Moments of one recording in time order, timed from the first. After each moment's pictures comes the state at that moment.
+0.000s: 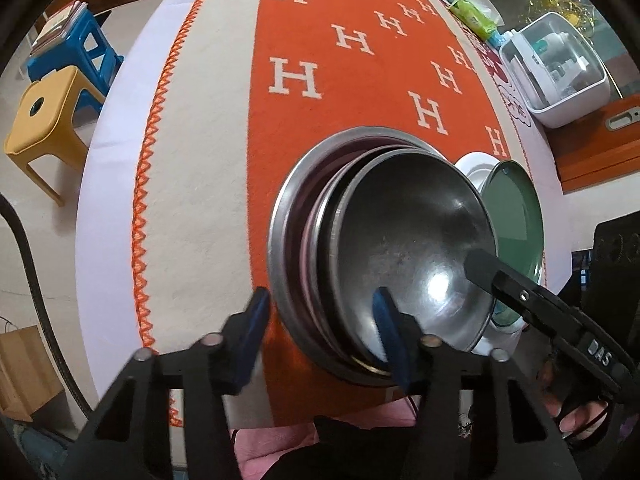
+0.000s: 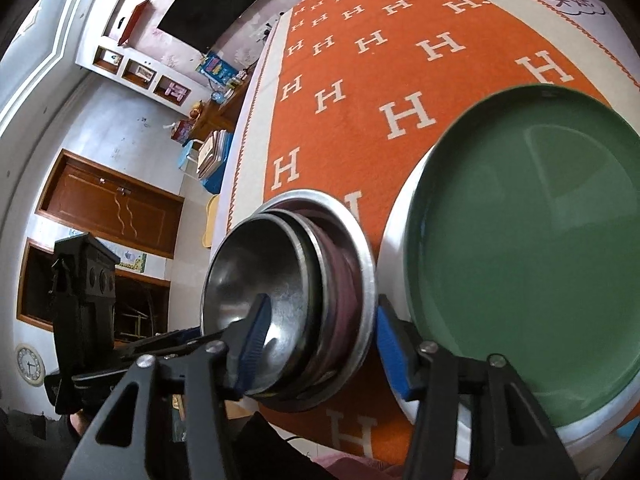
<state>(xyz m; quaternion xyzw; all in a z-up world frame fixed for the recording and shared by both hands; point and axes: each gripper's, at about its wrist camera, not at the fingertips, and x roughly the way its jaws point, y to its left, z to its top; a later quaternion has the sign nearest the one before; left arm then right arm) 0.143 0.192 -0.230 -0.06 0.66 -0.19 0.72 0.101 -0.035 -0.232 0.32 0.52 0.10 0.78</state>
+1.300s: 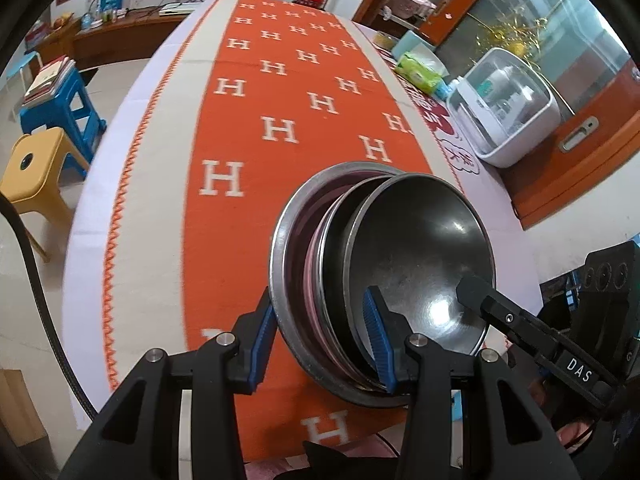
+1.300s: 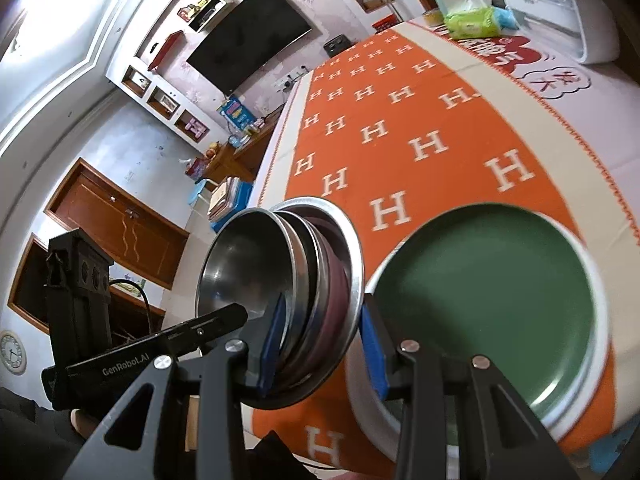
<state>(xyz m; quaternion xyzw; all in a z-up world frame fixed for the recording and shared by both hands) 0.131 0.146 -0.165 -0.08 0.55 -0.23 0.80 0.074 -0.082 -0.176 0.29 0.43 0.09 0.85</state>
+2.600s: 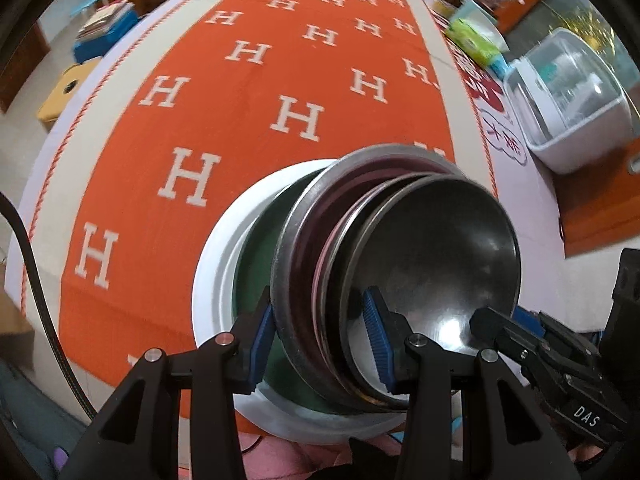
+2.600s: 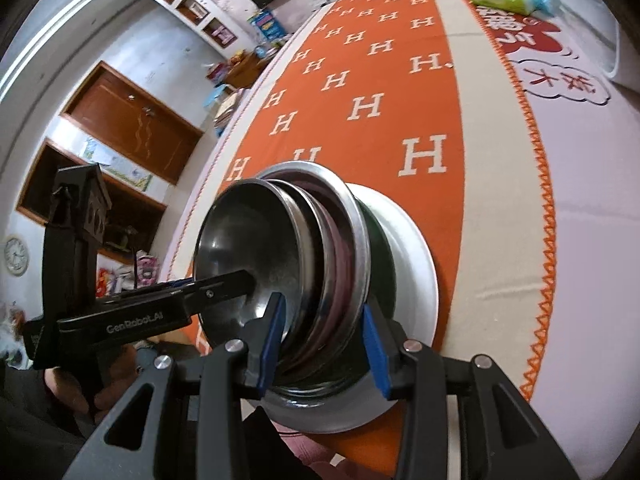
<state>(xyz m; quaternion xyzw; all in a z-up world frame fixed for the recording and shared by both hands) 0.103 -0.002 -0.198 -0.11 0.62 -0.07 0.78 0.079 -0.212 -0.203 0.19 0.55 0.21 0.79</state>
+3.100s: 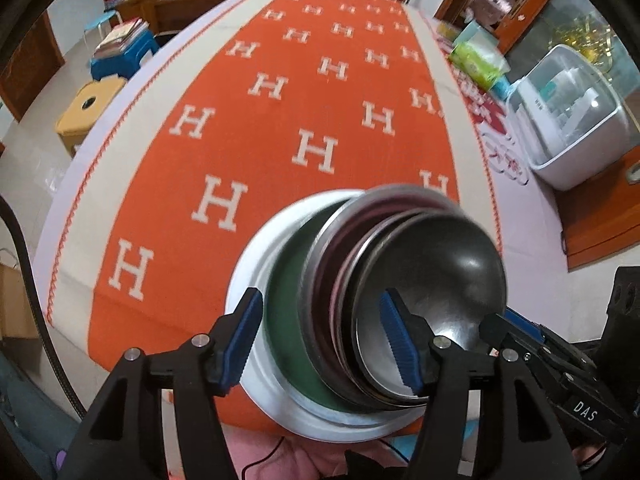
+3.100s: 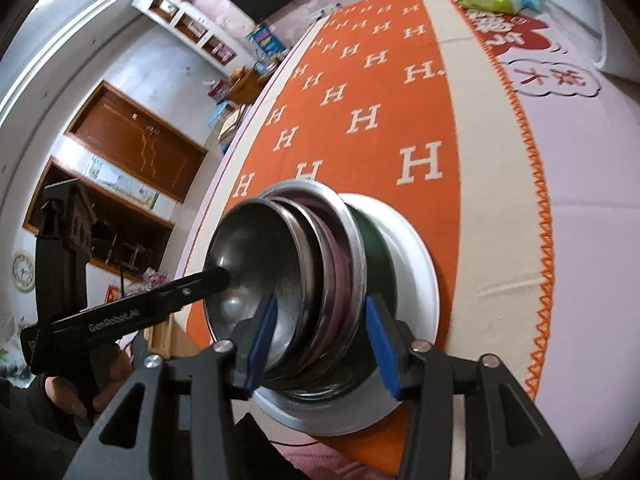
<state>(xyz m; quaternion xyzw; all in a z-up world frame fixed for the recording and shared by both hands) 0.097 0.016 -0.168 -0.10 0.58 -0.06 0.81 0.070 -0.219 -0.194 0.22 0.52 0.19 0.80</state>
